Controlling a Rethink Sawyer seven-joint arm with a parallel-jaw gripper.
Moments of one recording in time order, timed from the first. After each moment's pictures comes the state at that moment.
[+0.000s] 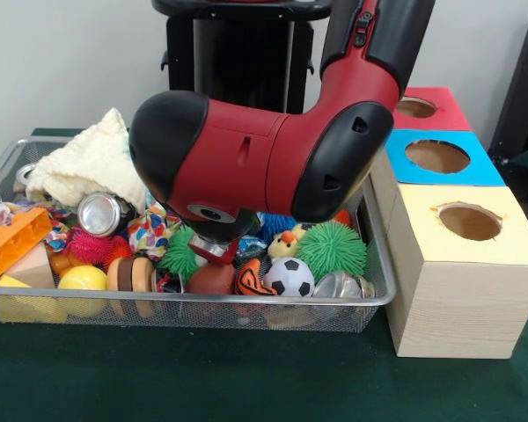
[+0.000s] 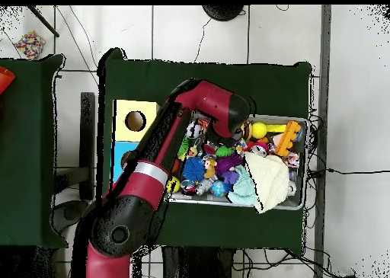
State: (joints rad) arm 0.10 0.42 -1.08 0.49 -1.75 -1.52 3.43
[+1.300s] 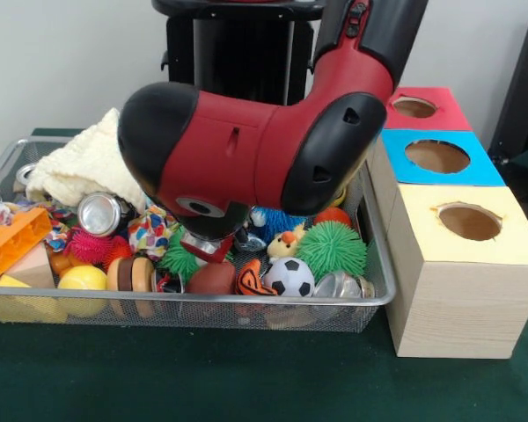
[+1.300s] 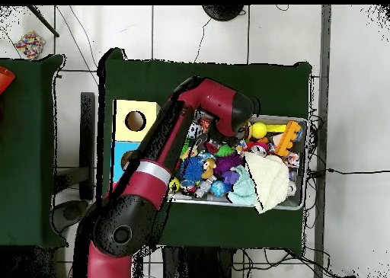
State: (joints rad) arm 0.09 0.41 -1.08 0.49 -1.75 -1.52 3.43
